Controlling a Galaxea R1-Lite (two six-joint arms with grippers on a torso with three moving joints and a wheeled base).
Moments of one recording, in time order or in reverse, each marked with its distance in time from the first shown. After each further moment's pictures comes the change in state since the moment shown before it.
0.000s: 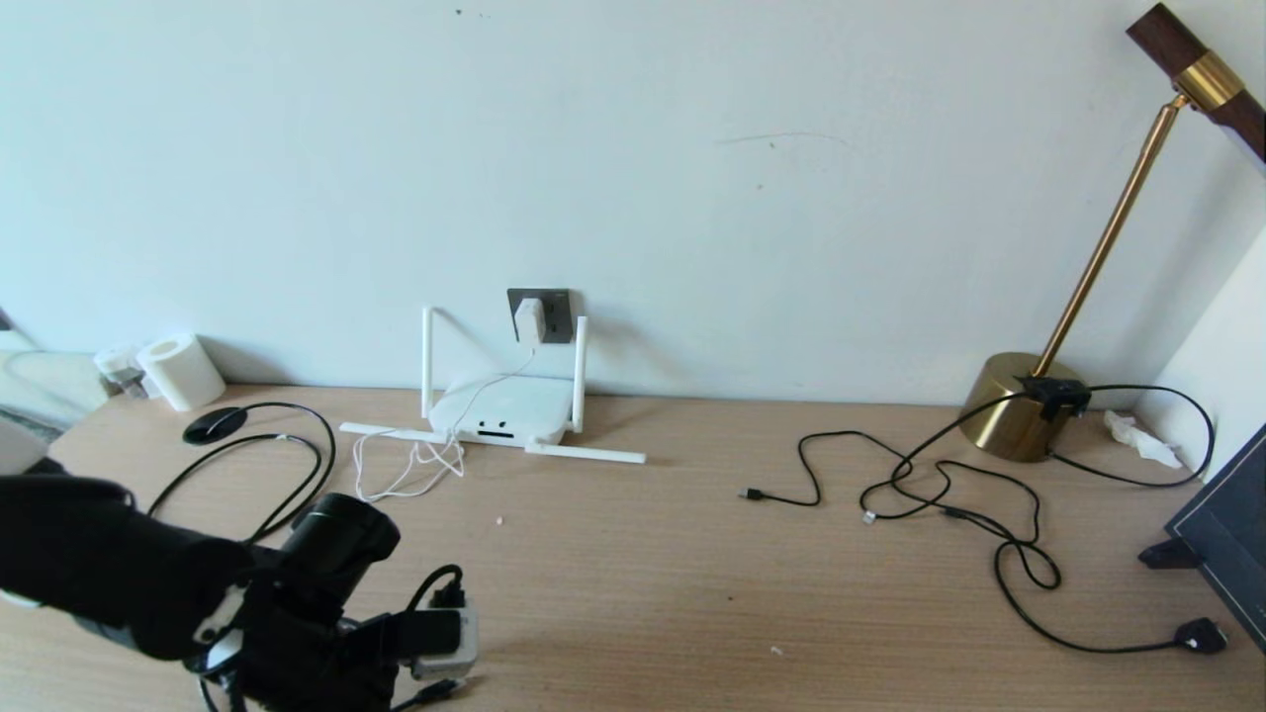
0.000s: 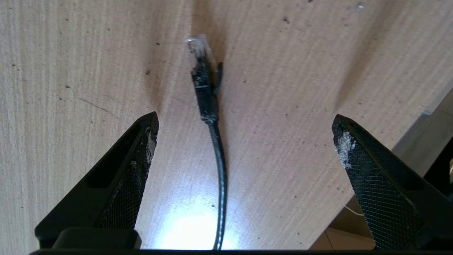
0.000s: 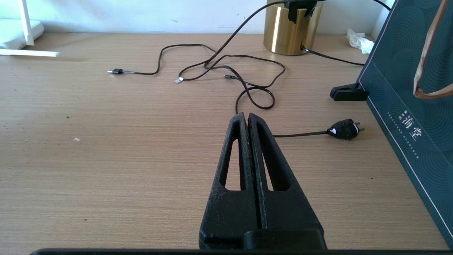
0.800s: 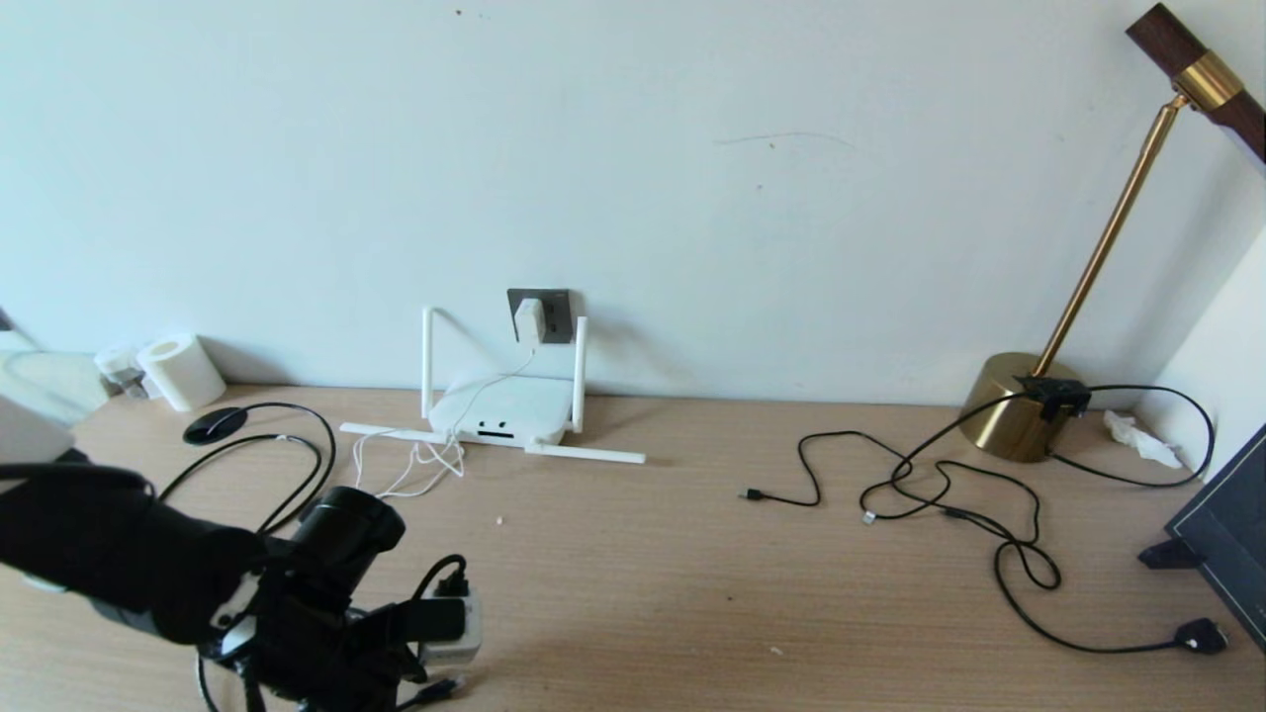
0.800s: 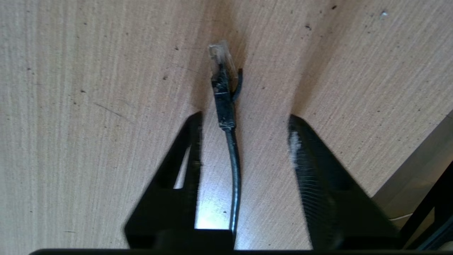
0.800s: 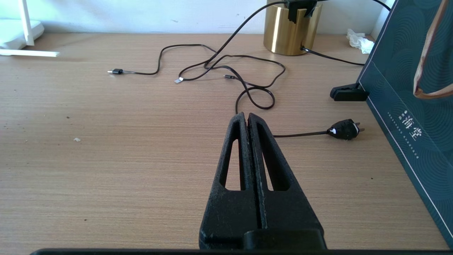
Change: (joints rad) left arm 0.011 0.036 -0.028 0.000 -0.001 0.001; right arm 0.000 0.000 0.000 0.000 0.000 0.000
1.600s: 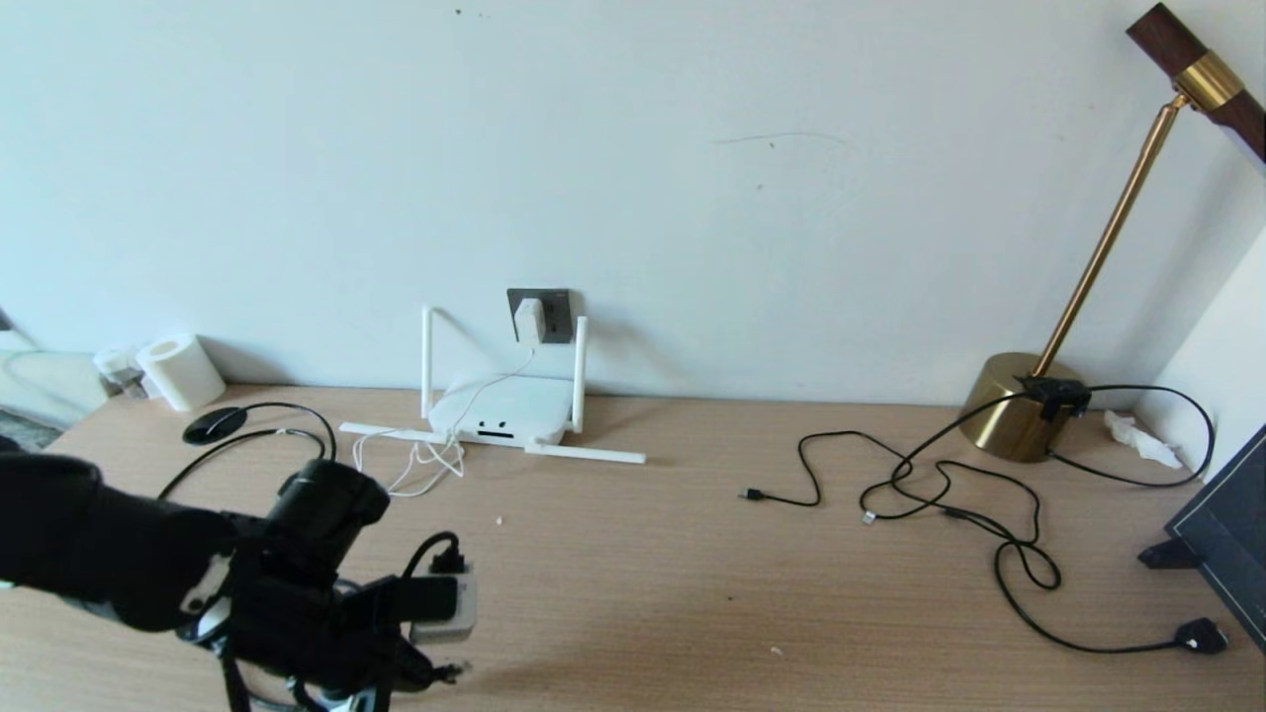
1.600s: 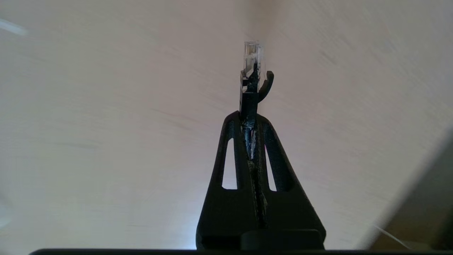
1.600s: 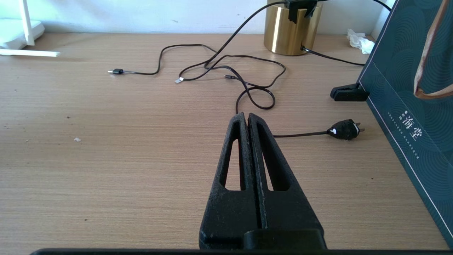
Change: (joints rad) left arm 0.010 -0.083 -0.061 0.012 -0.055 0.082; right arm 0.000 0.000 0.000 0.000 0.000 0.000
